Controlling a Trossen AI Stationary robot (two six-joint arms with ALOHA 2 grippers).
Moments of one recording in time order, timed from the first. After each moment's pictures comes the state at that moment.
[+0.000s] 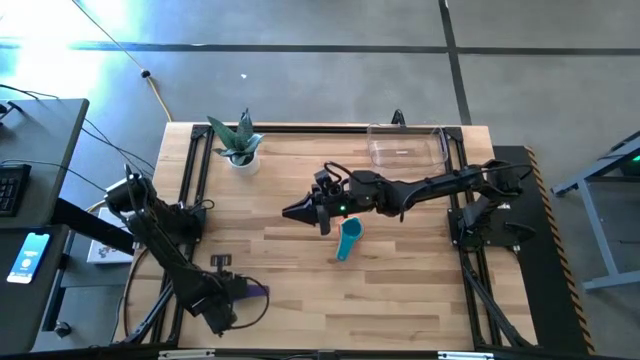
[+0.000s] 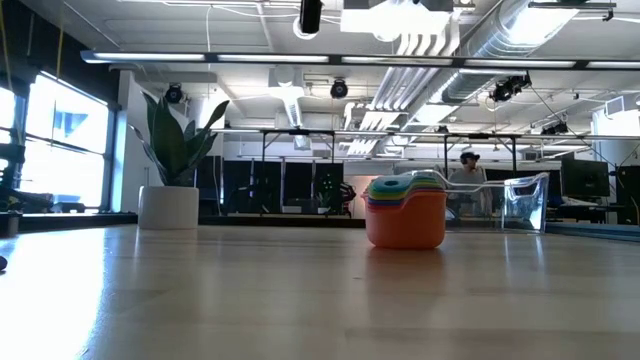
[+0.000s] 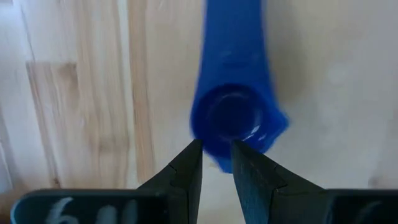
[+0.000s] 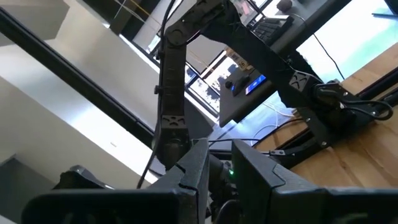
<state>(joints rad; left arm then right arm) -0.93 1.66 1.04 -0.99 -0.16 -0.95 0.08 1.73 1.26 0.54 -0.13 0.81</state>
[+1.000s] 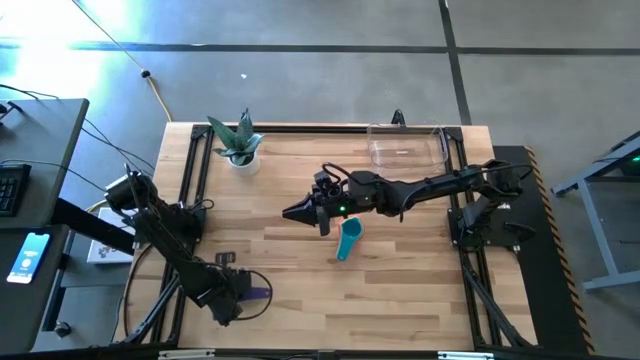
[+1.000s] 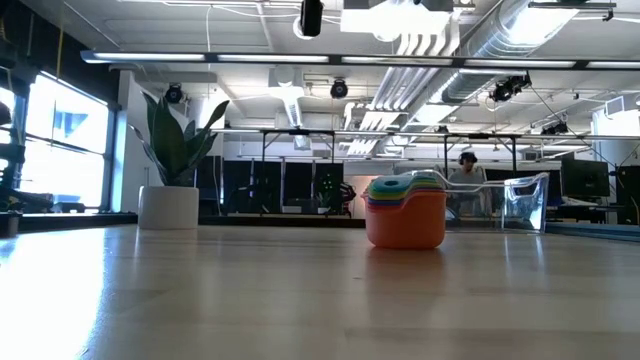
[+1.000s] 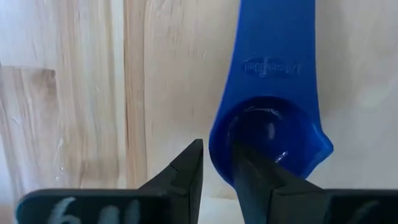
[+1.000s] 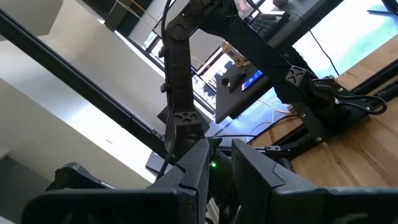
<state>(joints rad) -0.89 1.64 0.91 -0.81 -0.15 -0.95 0.08 1.73 1.26 0.51 -0.13 0.80</state>
